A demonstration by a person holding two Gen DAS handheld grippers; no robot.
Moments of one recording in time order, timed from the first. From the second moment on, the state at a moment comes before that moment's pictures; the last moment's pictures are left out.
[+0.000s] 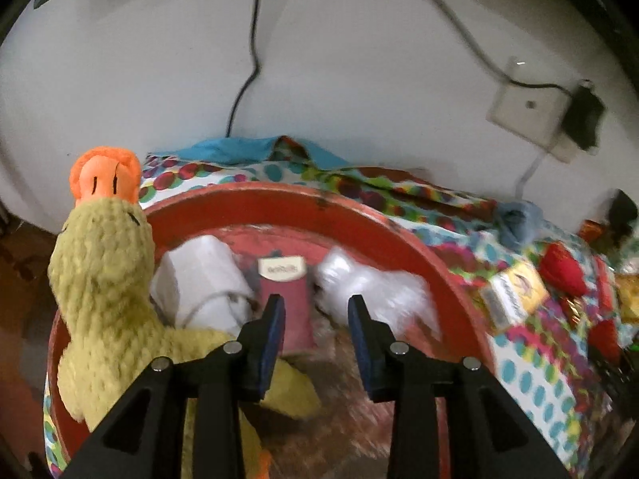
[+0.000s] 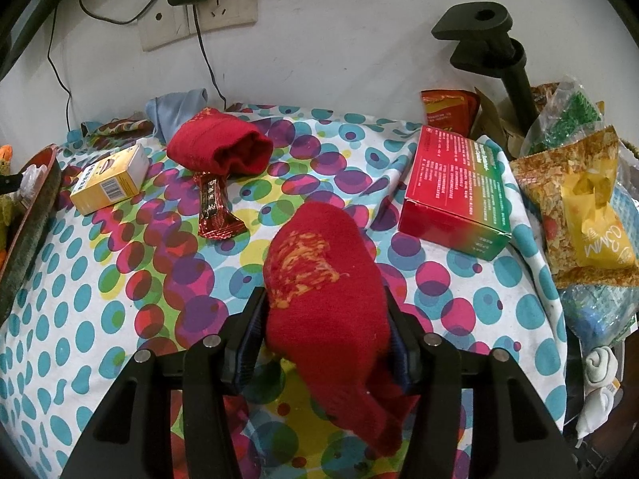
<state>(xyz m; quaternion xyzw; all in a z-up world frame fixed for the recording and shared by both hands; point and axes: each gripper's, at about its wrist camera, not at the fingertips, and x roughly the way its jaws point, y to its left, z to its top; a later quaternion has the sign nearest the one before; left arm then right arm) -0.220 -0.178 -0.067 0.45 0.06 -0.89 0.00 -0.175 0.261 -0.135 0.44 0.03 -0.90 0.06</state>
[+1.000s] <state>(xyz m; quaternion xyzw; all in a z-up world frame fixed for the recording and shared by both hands) 0.039 -0.187 -0.070 0.45 0.05 -0.89 -0.09 -0.172 0.266 -0.134 0.44 0.04 -0.90 0.05</state>
